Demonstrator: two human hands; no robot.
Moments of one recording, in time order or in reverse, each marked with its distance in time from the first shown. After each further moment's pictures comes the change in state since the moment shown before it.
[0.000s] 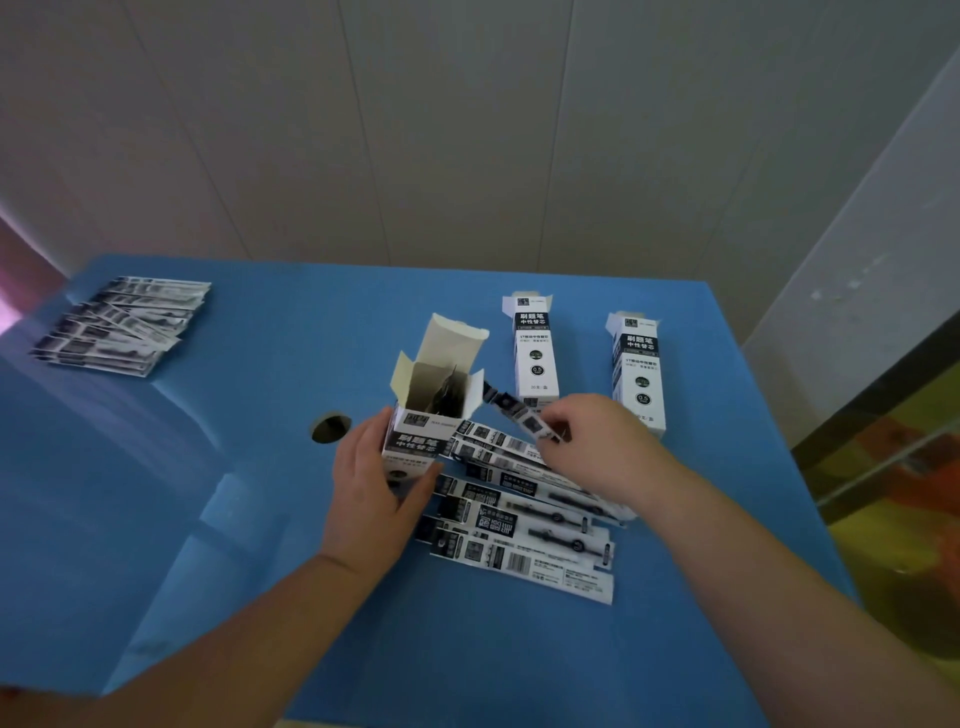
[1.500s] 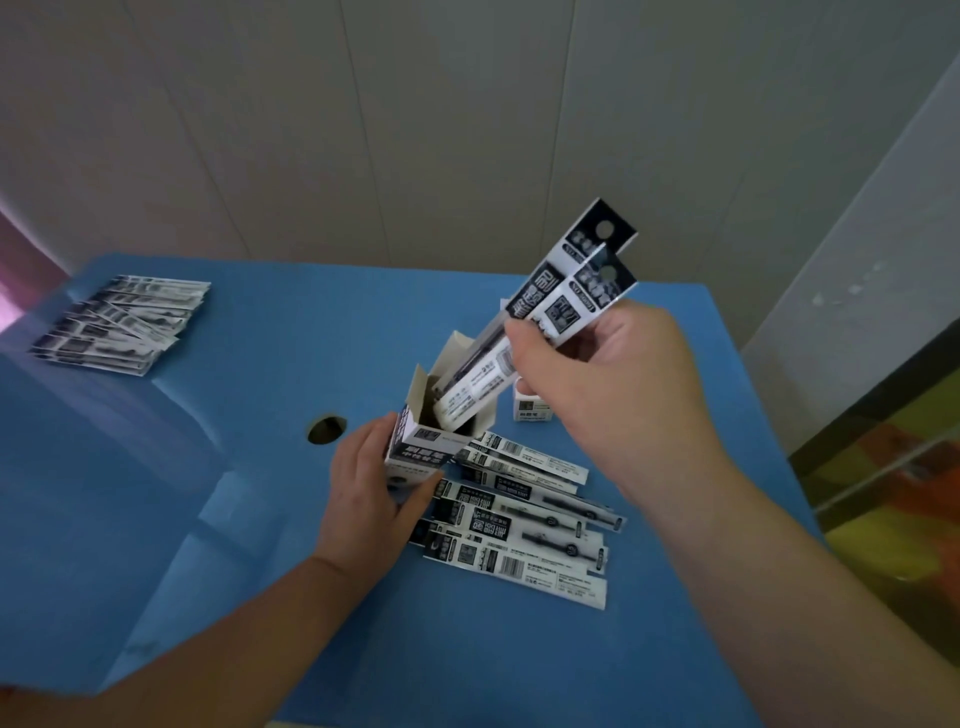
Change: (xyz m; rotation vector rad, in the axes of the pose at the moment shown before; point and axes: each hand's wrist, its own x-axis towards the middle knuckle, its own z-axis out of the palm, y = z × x) left_hand 0.000 -0.008 0.007 0.034 0.077 0.293; right_hand -0.045 -0.076 -0.053 0.648 0.441 -0.156
